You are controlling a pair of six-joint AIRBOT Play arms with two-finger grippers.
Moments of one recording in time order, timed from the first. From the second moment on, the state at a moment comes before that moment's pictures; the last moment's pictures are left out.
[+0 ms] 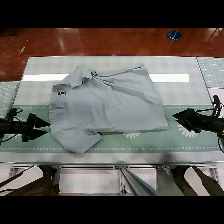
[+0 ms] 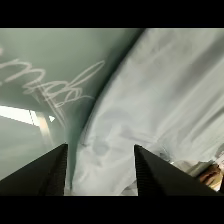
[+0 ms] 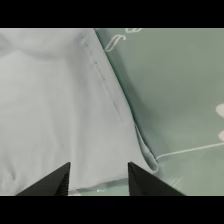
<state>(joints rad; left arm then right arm) 0.71 -1.23 0.59 0.92 -1.30 -1.35 -0.58 -0.90 0.47 -0.76 1.14 1.23</state>
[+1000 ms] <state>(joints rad) 0.51 -1.31 0.67 0.90 -1.27 -1.29 -0.66 -0.89 0.40 -0.94 1.16 1.32</state>
